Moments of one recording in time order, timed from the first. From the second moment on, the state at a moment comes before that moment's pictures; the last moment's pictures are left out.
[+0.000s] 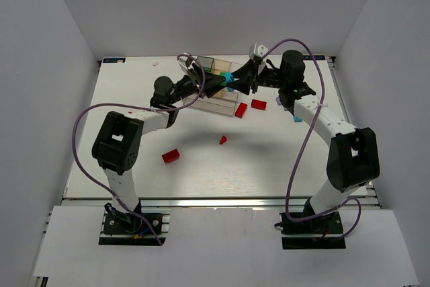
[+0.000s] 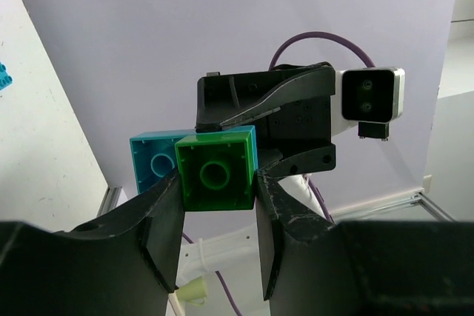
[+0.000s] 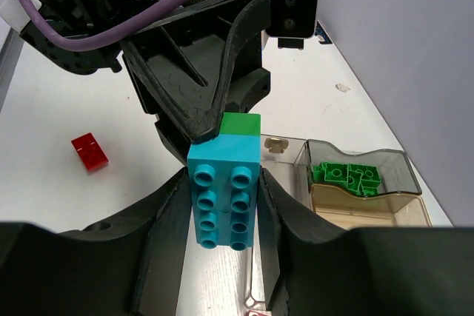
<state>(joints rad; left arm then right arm) -0.38 1.89 1.09 1.15 0.78 -1.69 0.35 1.64 1.26 0.37 -1.04 -0.17</state>
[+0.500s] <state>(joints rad) -0.37 1.91 1.11 1.16 0.81 -1.69 0.35 1.61 1.22 0.37 -1.01 -0.20</state>
